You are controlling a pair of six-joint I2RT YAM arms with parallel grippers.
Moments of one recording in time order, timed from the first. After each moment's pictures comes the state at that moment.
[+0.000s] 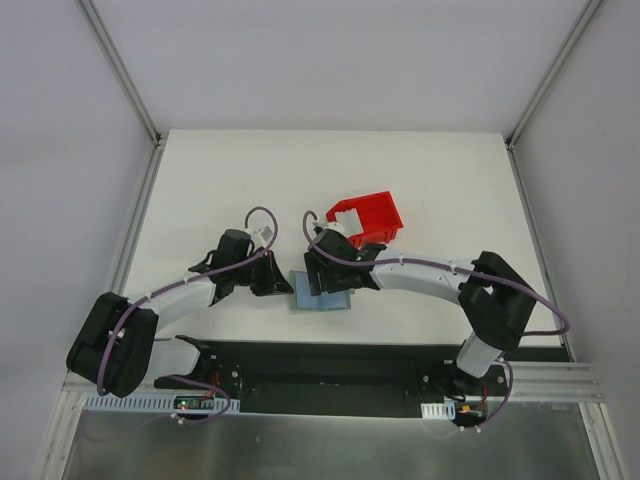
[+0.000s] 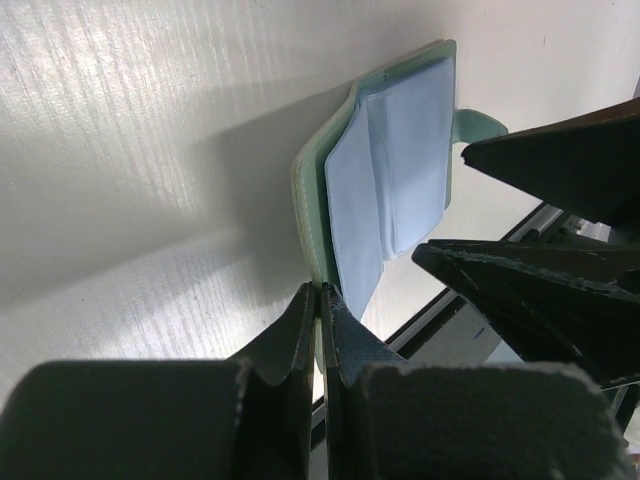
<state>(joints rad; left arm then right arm) -0.41 1.24 0.44 -0.02 0.55 -0.68 1.02 1.69 1.09 -0.45 0.16 0.67</state>
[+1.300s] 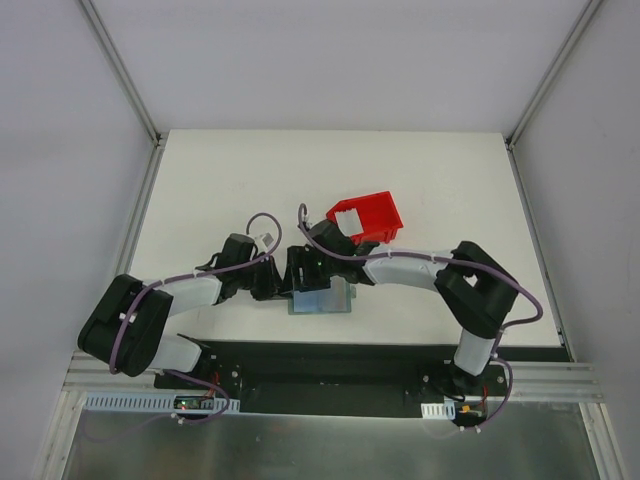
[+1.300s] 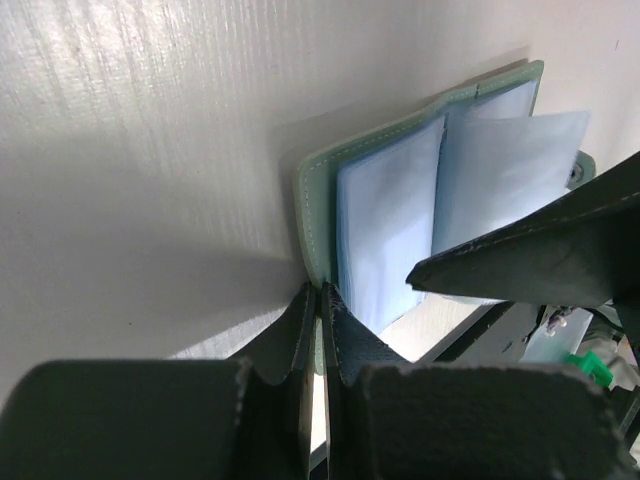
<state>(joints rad) -0.41 1.36 0.42 0.04 0.51 -0.68 0.96 1.79 1.07 -0.09 -0.28 0.78</state>
